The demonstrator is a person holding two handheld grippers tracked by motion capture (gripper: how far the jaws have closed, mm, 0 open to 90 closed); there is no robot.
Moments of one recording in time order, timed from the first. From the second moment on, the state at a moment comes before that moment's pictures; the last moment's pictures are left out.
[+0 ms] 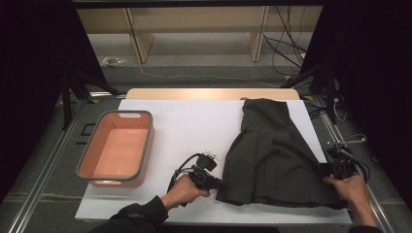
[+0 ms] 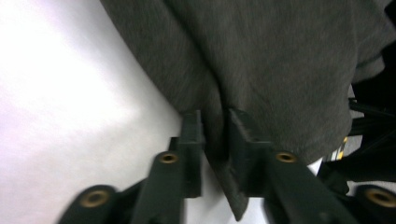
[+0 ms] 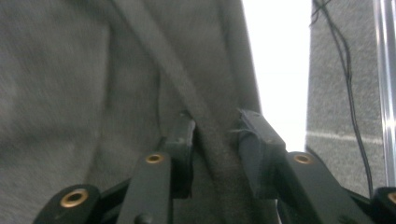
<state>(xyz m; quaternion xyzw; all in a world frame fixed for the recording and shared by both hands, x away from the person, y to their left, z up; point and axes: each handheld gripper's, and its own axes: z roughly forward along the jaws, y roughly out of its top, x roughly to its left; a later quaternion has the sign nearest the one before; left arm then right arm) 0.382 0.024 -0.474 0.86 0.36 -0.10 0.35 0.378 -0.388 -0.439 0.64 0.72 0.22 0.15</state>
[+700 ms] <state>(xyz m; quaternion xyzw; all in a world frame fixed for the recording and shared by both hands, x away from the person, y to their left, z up) 0.397 0.029 -0.463 0.84 0.39 -0.07 0.36 0.418 -0.390 -0.447 0.64 0.73 0.23 0.13</state>
